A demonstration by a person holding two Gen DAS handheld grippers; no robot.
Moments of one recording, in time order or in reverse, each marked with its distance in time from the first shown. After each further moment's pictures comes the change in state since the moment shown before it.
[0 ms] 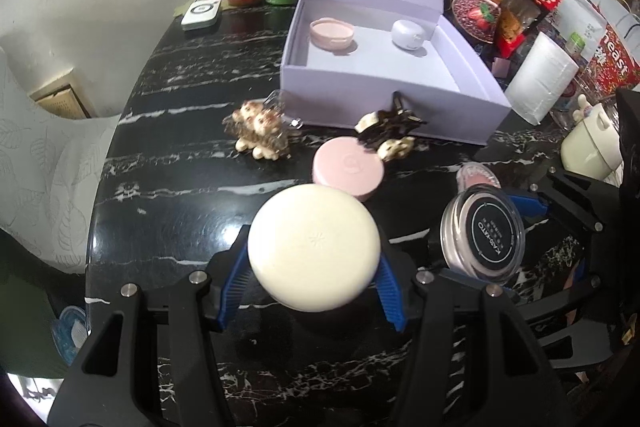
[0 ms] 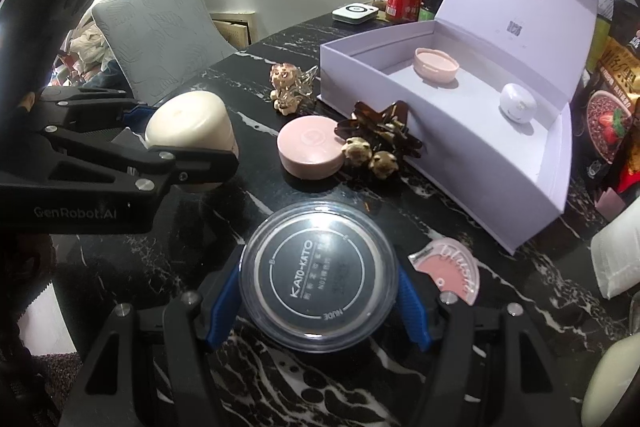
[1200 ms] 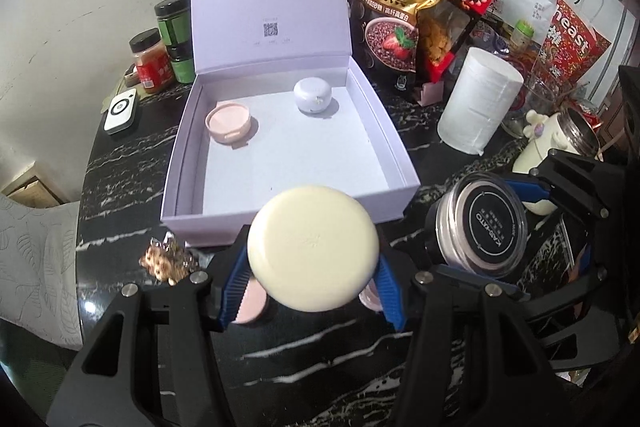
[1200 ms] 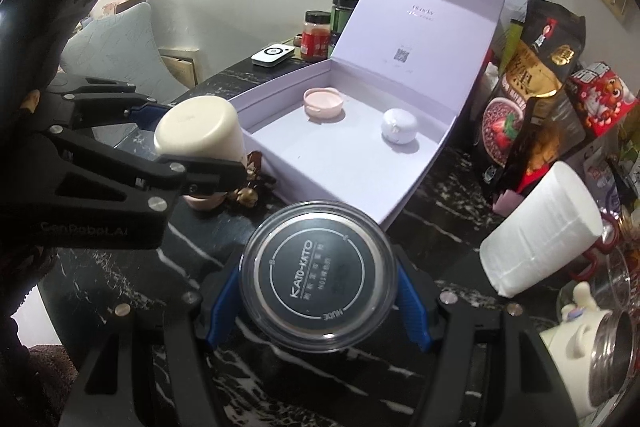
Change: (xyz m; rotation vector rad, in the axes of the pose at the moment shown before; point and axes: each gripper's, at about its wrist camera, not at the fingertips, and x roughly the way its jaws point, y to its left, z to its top) left arm -0.007 -0.094 0.086 0.203 -0.055 -0.077; right arm -0.072 -0.084 0.005 0.076 -0.081 -0.154
